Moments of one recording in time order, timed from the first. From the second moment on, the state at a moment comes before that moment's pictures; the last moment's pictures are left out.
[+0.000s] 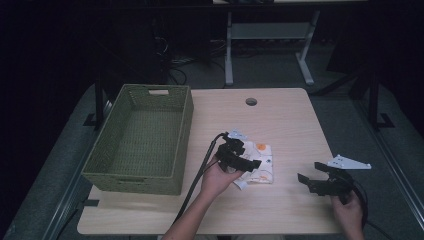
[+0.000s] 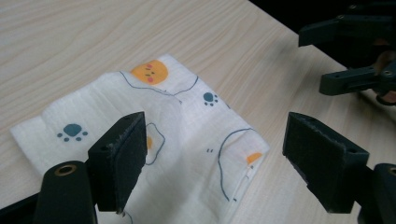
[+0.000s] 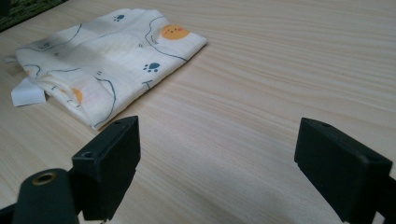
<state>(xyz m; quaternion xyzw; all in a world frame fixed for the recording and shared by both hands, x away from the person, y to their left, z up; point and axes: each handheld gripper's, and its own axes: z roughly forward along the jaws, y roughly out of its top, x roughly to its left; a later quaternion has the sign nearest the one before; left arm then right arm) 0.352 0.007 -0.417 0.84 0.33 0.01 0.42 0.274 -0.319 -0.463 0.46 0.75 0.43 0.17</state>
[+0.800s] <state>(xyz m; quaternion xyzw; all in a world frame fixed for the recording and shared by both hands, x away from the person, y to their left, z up) 0.383 -0.015 -0.452 0.86 0.36 0.00 0.37 0.273 -0.320 -0.463 0.46 0.75 0.44 0.17</state>
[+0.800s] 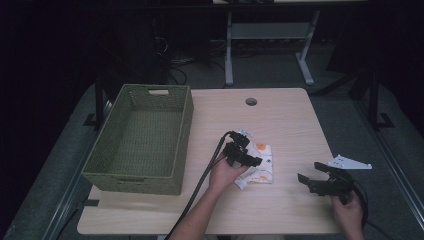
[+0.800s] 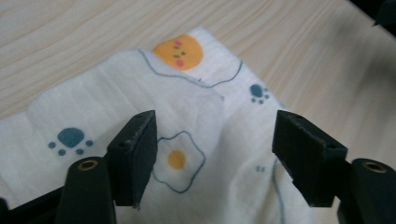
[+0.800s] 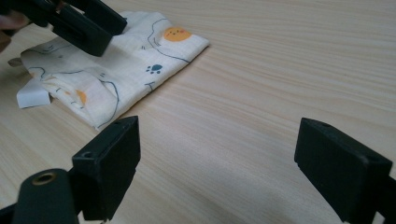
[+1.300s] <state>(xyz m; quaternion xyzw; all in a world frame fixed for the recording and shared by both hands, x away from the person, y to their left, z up) 0.366 -0.025 -0.462 0.89 0.31 0.11 0.32 0.271 -0.320 -0.461 0.46 0.75 0.45 0.17</state>
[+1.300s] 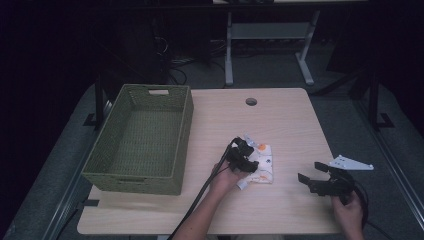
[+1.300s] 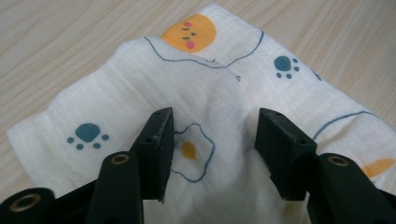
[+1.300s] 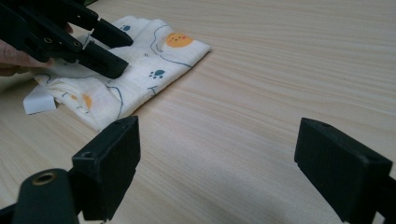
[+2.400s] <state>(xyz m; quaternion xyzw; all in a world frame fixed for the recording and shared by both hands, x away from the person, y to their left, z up) 0.369 0.014 -0.463 0.84 0.39 0.01 0.37 0.271 -0.314 -0.464 0.45 0.76 0.43 0.16</state>
